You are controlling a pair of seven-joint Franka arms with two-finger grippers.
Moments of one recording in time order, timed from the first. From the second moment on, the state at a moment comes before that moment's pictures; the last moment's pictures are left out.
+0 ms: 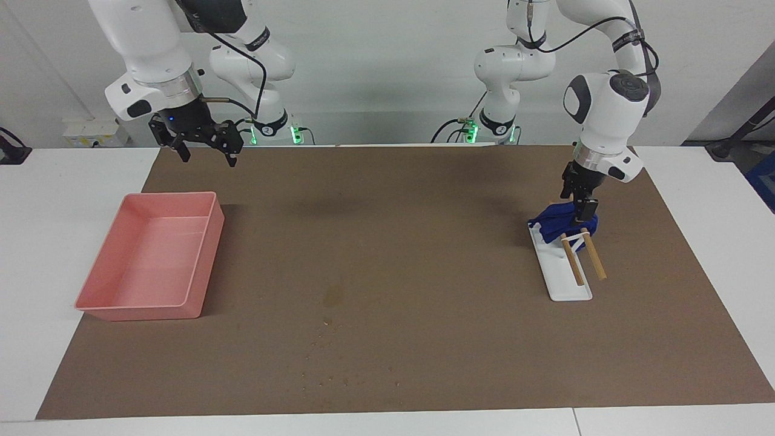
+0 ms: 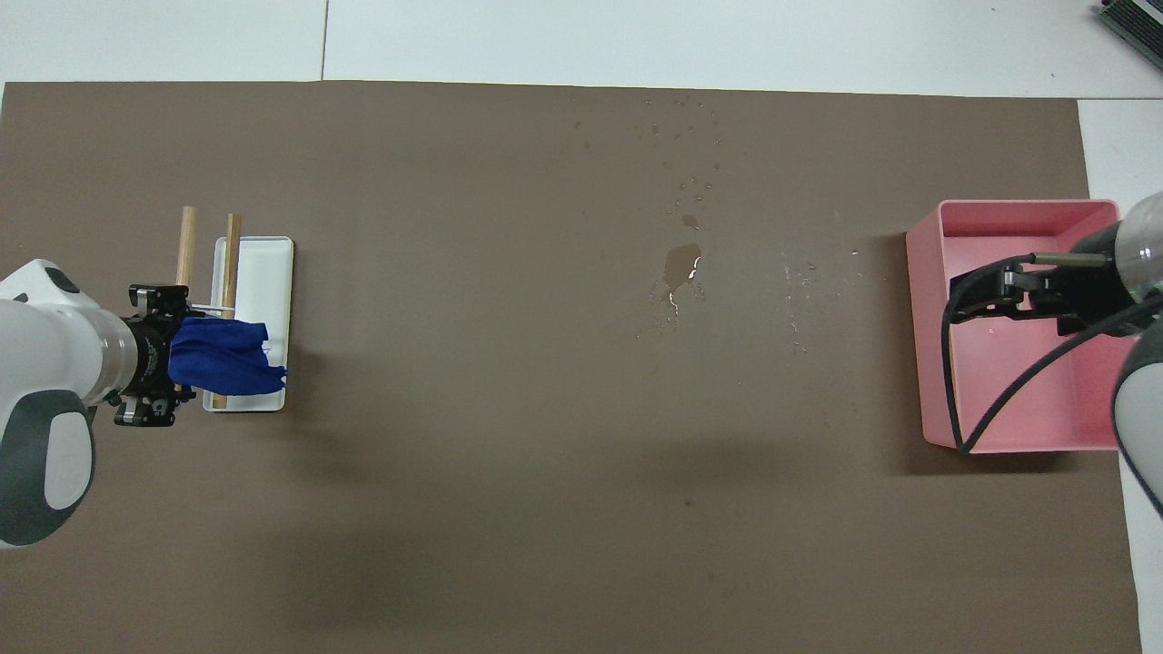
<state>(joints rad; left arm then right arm) 0.02 -0.15 -0.04 -2.29 0.04 2.29 -1.46 -0.01 -0.03 0.10 -1.60 -0.03 1.53 0.22</state>
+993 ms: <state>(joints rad) 0.02 -0.14 -0.04 -2.31 0.04 2.32 -1.45 -0.01 -0.03 0.10 -1.60 -0.03 1.53 0.22</state>
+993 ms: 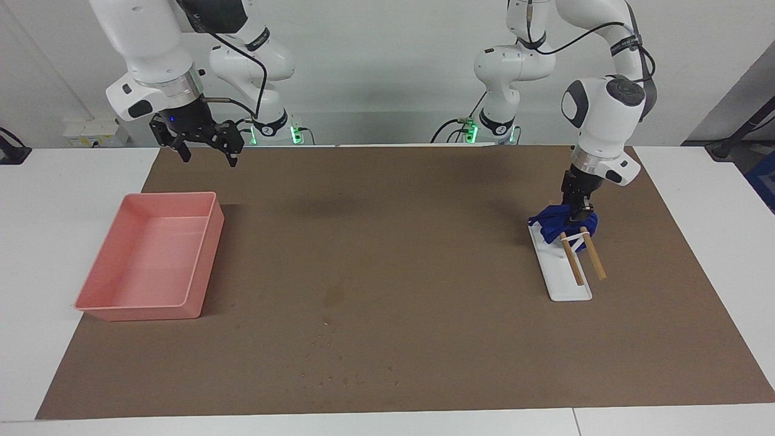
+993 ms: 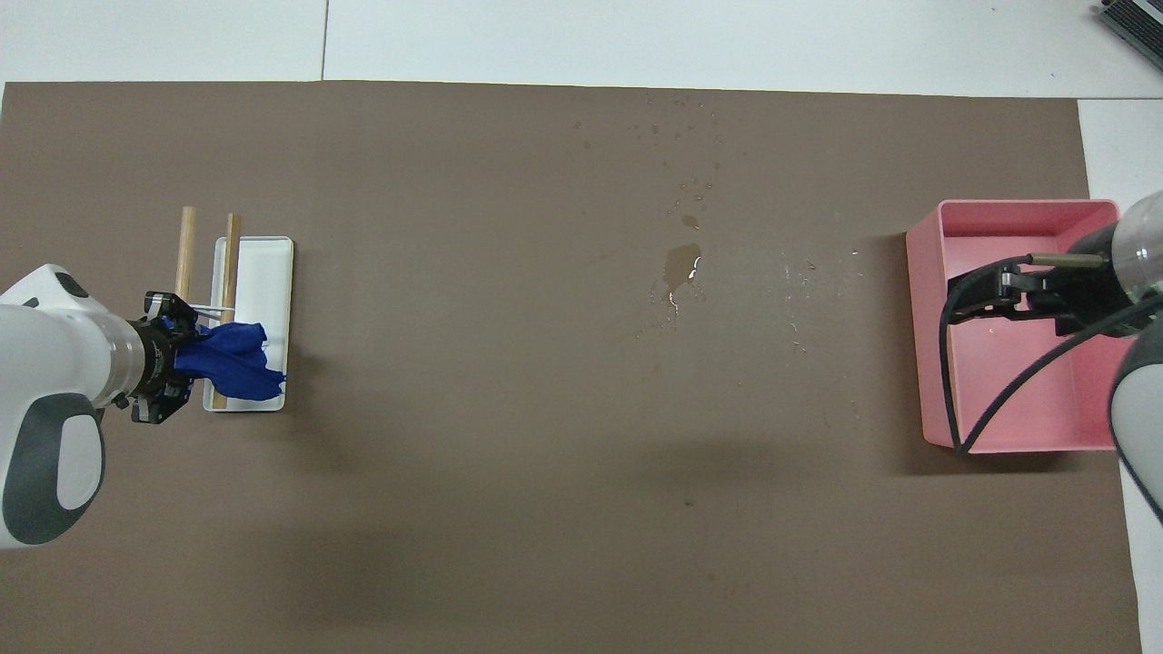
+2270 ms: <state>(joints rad) -0.17 -0.06 -0.09 -1.80 -0.05 1.81 -1.59 0.04 -0.03 0.10 -1.60 0.08 1.60 0.44</state>
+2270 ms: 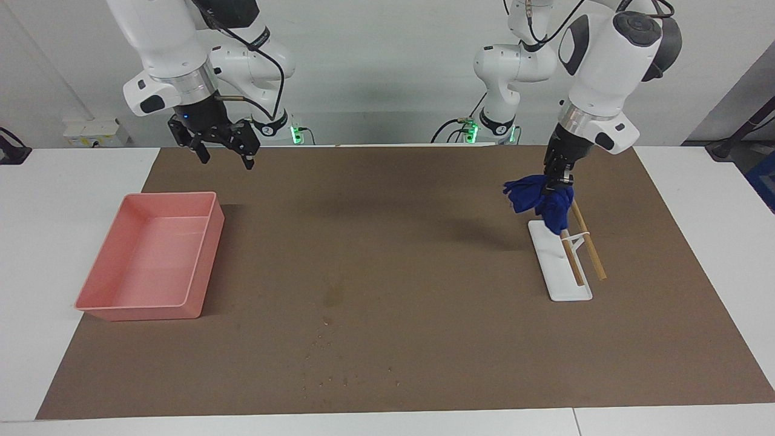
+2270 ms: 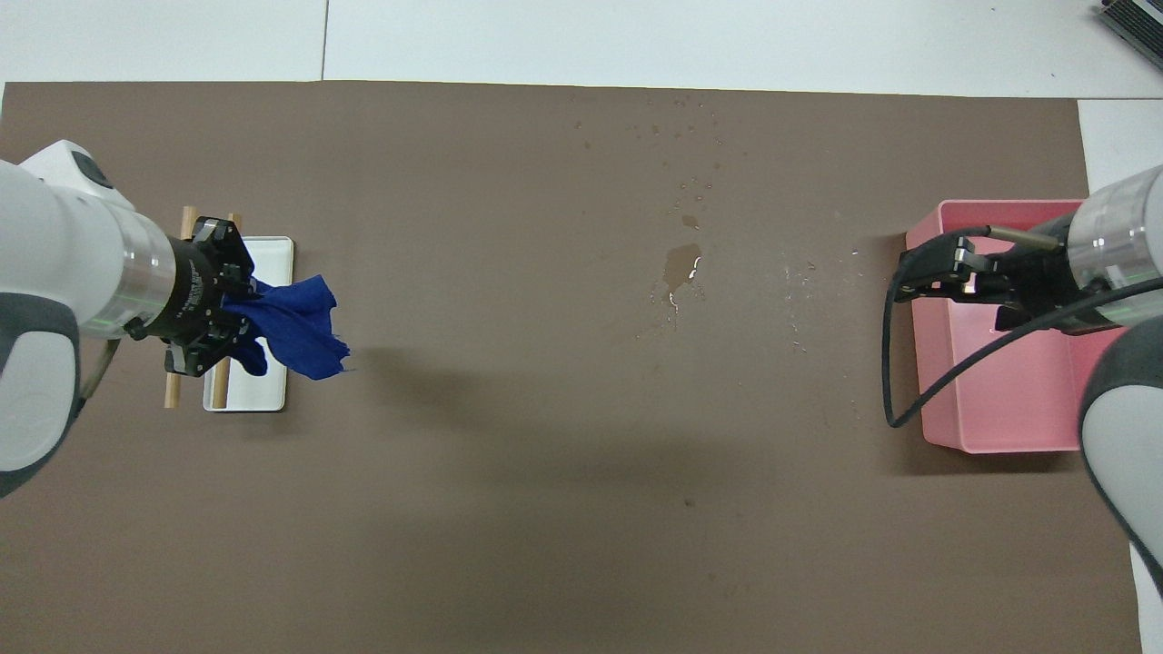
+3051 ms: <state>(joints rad) -0.48 -0.06 -0.12 -1.76 -0.06 1.99 -2.11 0.08 0.03 0.11 -1.60 0.45 1.71 0.91</state>
